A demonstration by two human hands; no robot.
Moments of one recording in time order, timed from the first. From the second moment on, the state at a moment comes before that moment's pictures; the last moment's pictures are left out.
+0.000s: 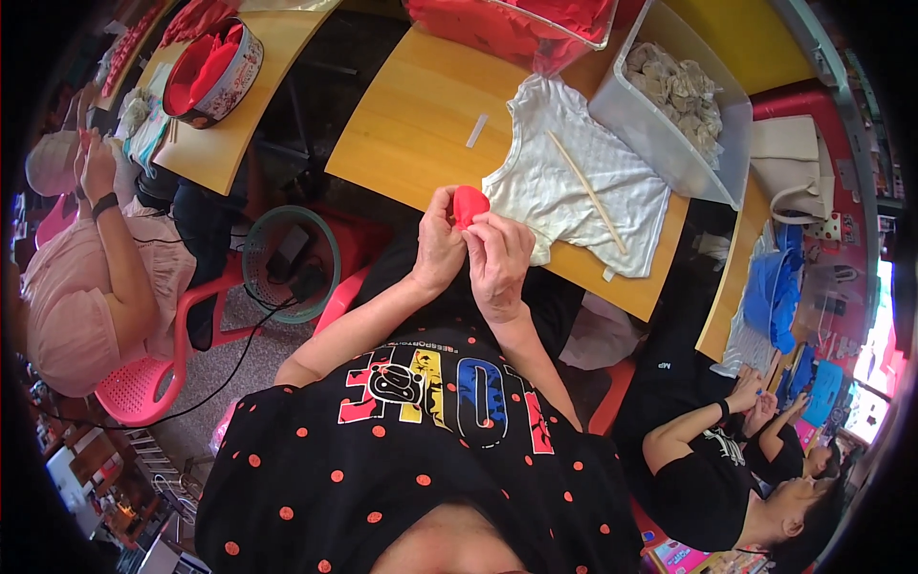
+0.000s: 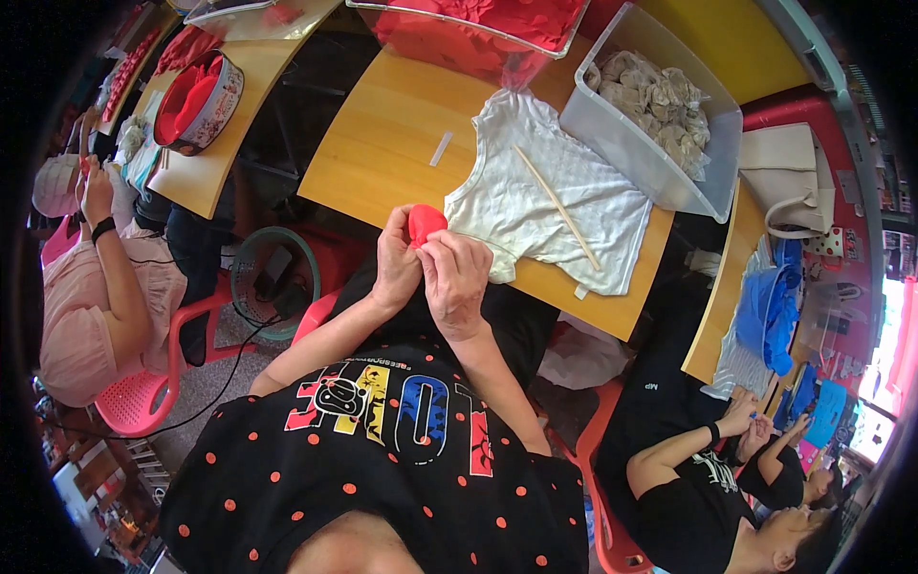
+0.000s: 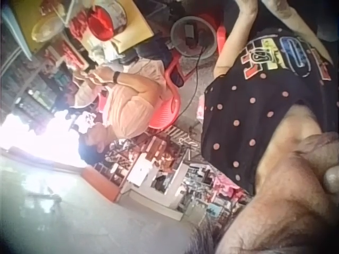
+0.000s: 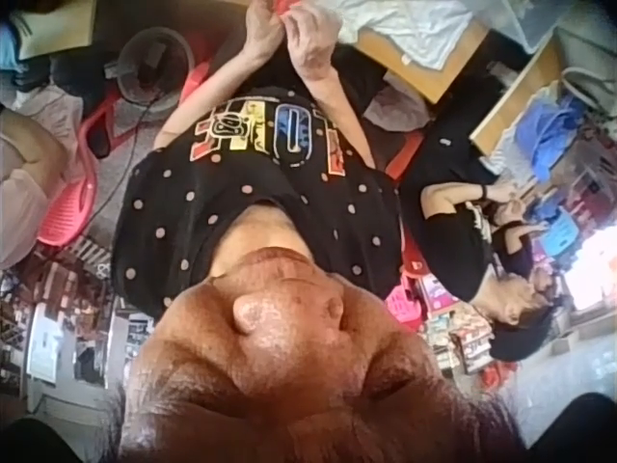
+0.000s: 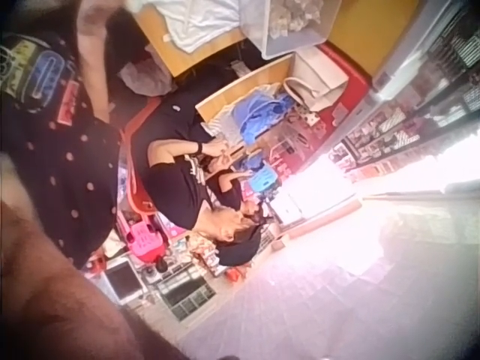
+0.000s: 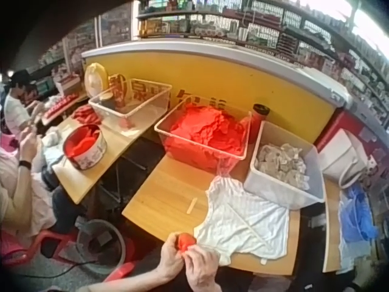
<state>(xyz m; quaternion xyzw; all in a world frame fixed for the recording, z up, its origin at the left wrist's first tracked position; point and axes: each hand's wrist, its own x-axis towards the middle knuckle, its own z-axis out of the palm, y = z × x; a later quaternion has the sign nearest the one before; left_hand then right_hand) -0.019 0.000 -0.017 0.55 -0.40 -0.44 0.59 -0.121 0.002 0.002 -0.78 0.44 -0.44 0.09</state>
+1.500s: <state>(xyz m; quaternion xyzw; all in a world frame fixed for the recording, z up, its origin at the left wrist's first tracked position) -0.024 0.021 -0.035 0.53 -0.36 -0.47 0.61 -0.130 0.002 -0.001 -0.62 0.53 -0.45 0.37</state>
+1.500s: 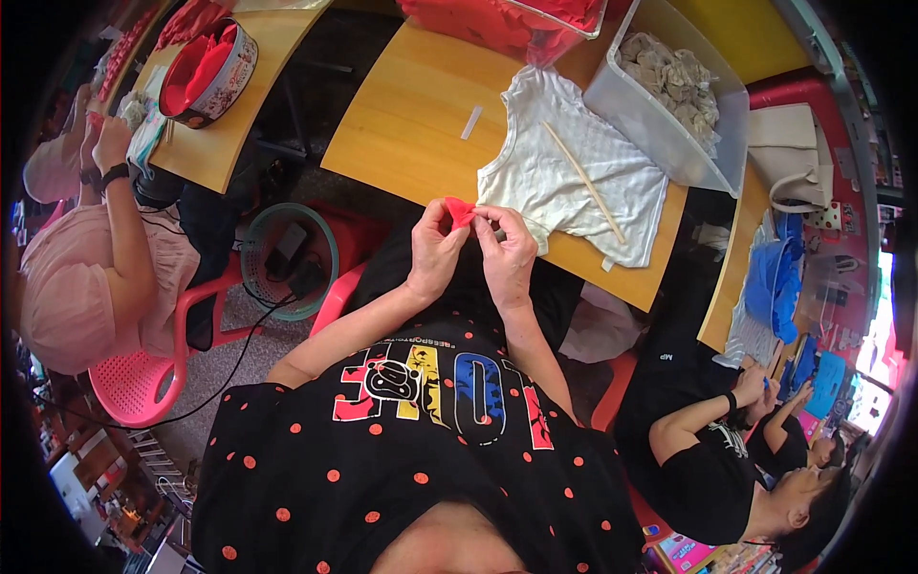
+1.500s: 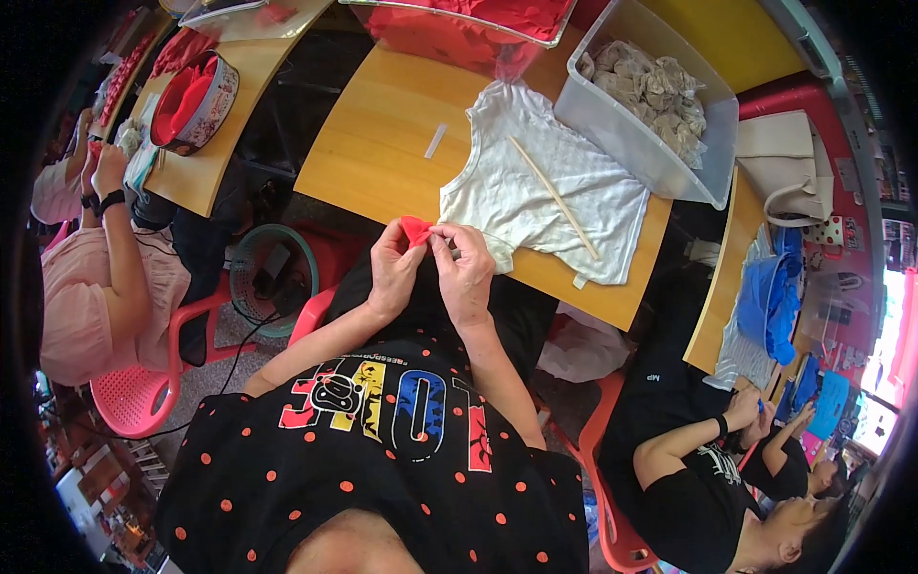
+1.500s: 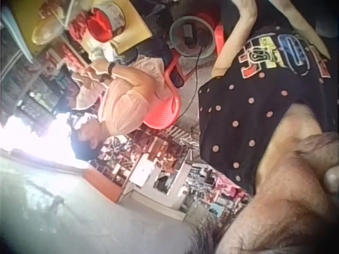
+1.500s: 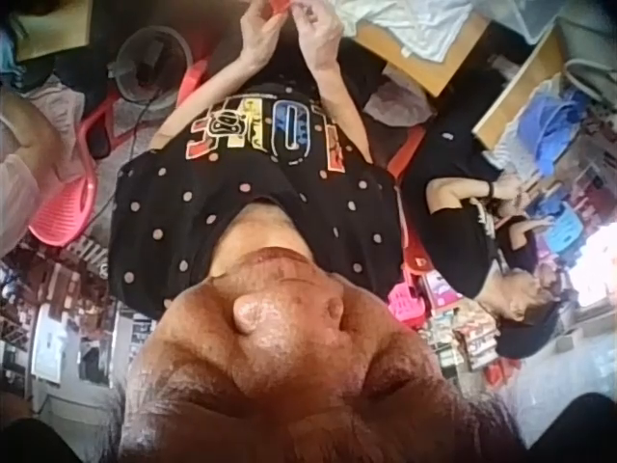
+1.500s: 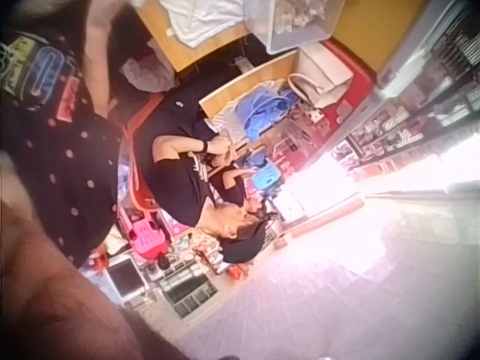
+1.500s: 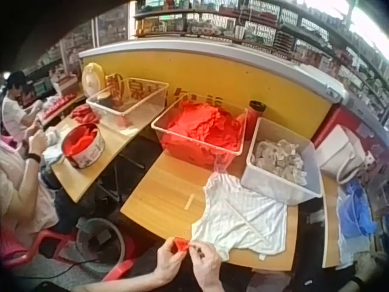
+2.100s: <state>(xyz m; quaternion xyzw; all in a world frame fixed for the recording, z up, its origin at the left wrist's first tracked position) -0.005 0.021 -0.023 0.31 -0.23 -0.75 0.53 -0.154 -0.009 -0.002 -0.58 0.50 -0.43 0.48</state>
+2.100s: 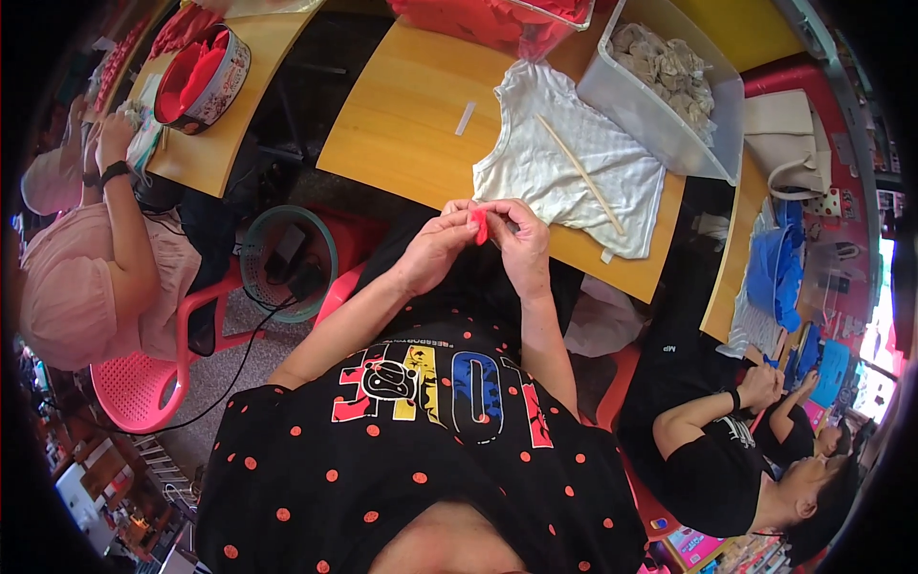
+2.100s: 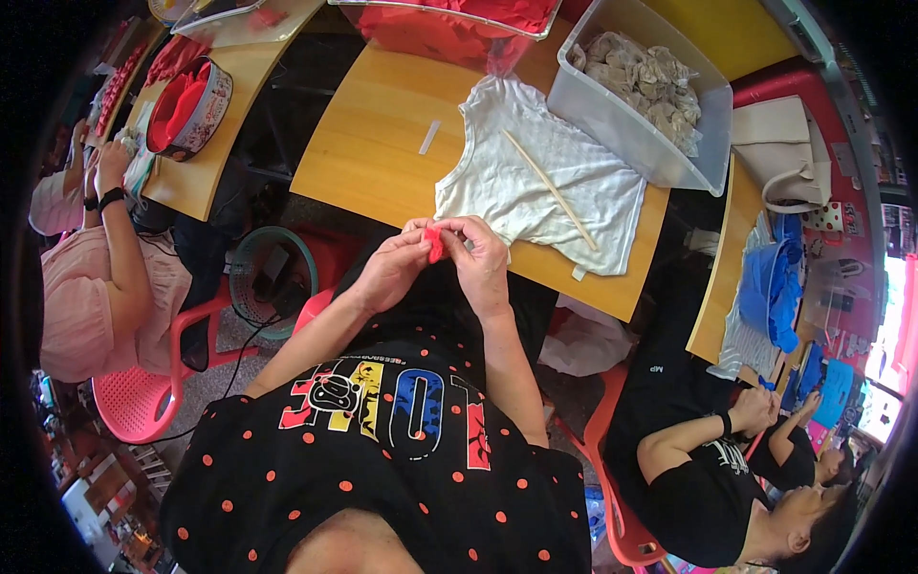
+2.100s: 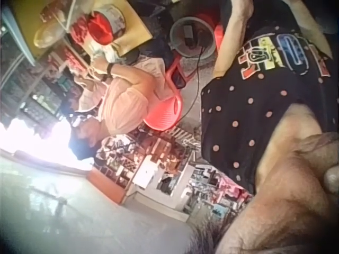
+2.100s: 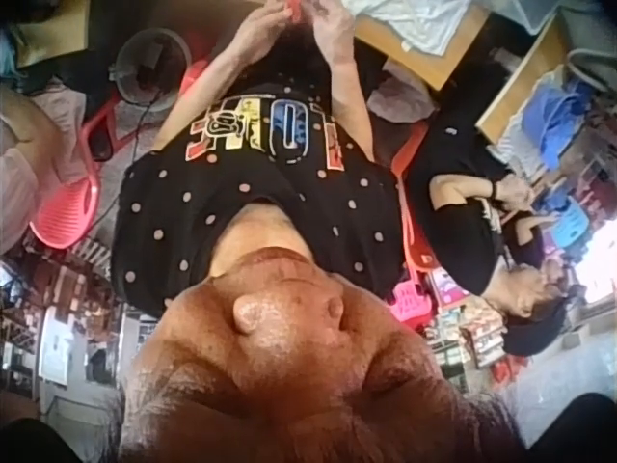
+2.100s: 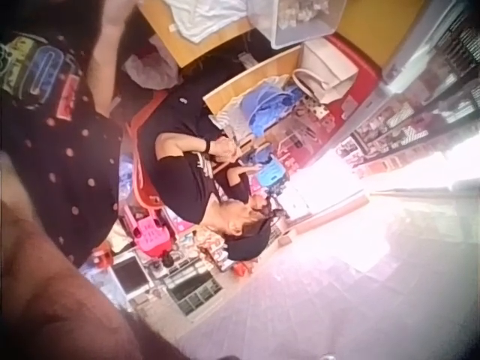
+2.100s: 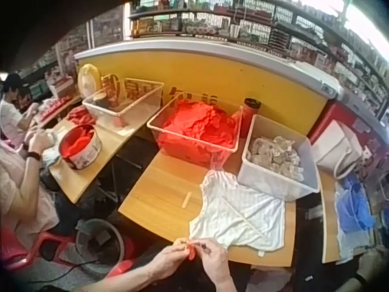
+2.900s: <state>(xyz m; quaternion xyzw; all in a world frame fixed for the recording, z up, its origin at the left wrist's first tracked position) 0.006 0.007 -0.003 0.50 -0.41 -0.58 0.49 -0.143 0.004 0.019 -0.66 0.50 -0.46 0.31</state>
